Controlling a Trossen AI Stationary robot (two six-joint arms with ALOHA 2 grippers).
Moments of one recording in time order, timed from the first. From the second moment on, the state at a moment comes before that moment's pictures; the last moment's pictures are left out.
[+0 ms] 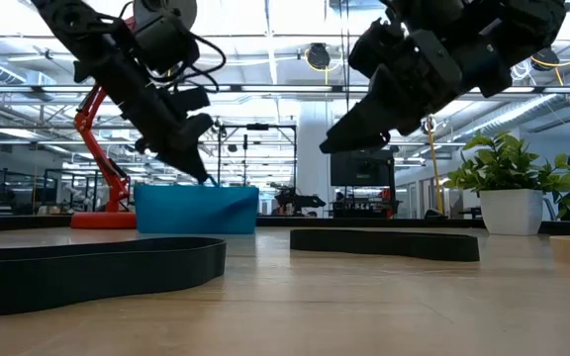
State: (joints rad) left arm 0.18 1.39 0.64 -0.05 -0.41 -0.30; right arm 0.07 1.53 0.63 0.41 -0.08 0.12
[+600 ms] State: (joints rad) left arm 0.21 1.39 0.64 -0.15 -0.36 -0.34; right arm 0.07 1.53 0.63 0.39 -0.08 0.12
